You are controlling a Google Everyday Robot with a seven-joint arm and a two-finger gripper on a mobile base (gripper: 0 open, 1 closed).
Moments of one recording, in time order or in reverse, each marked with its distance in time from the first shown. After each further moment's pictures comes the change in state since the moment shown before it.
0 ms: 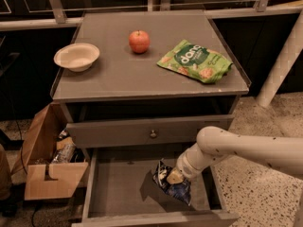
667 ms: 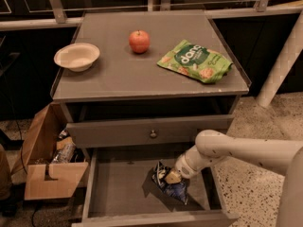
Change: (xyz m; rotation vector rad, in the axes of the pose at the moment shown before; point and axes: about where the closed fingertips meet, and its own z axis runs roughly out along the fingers) arm 0.005 -0.022 0.033 -0.022 -0.031 0.026
